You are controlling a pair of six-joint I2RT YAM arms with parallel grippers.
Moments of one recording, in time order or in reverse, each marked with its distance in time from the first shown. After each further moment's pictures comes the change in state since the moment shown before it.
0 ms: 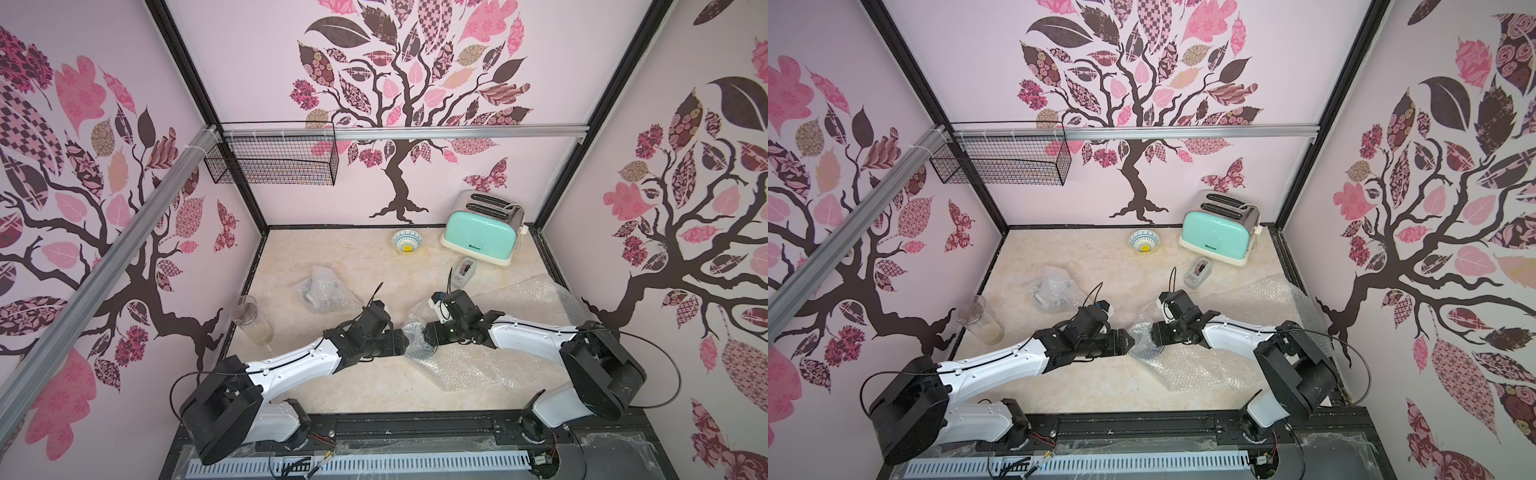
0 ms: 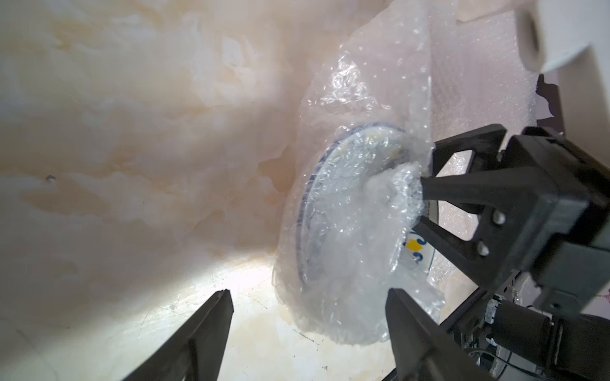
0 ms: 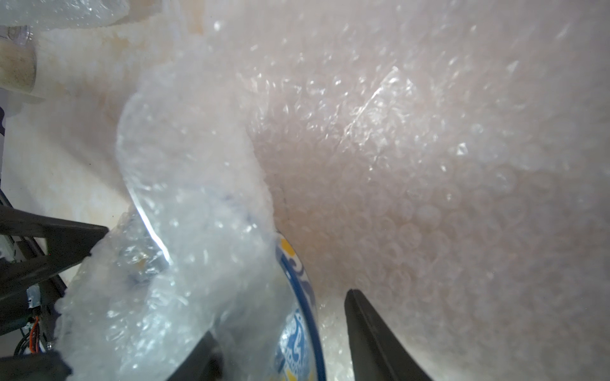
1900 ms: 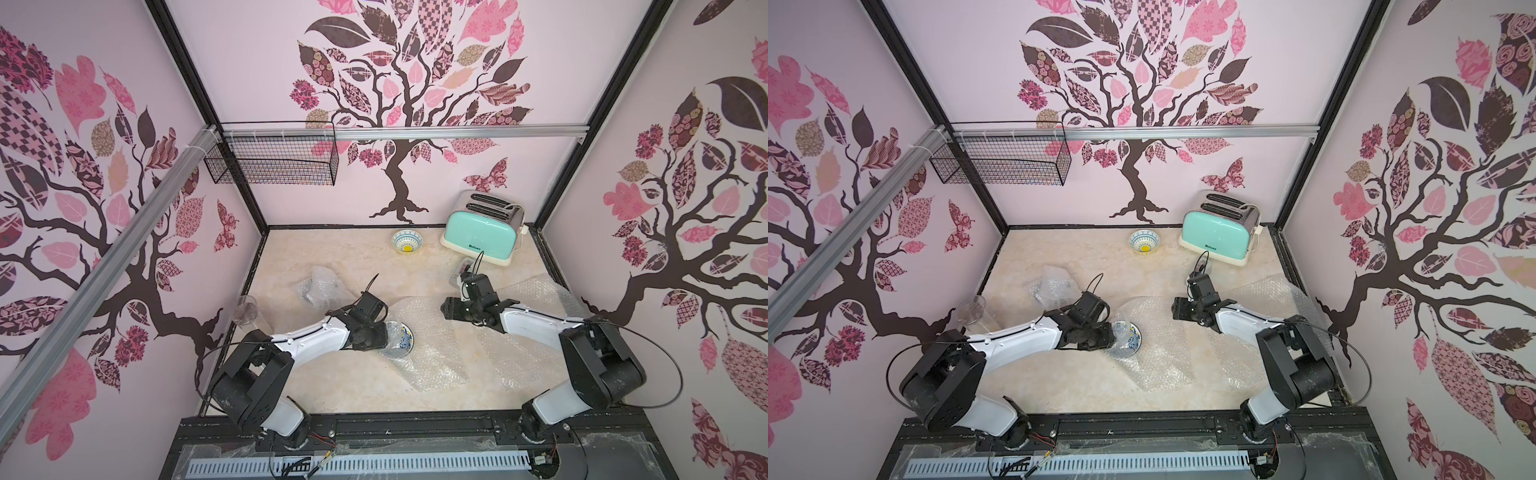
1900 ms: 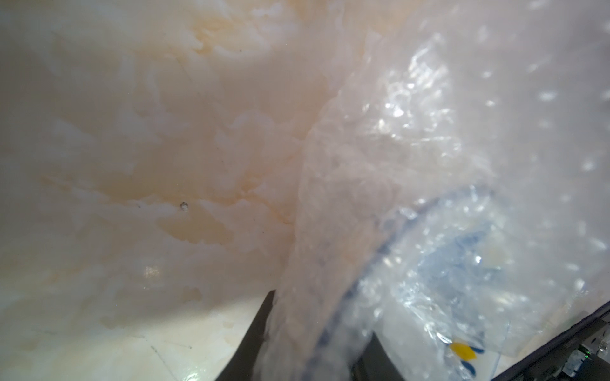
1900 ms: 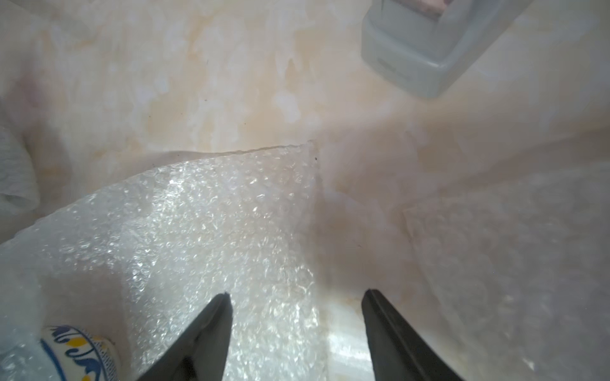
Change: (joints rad) left arm 0.164 0.186 0.124 -0.220 0.032 0.164; right arm -0.249 0.076 0.057 0.072 0.142 0.028
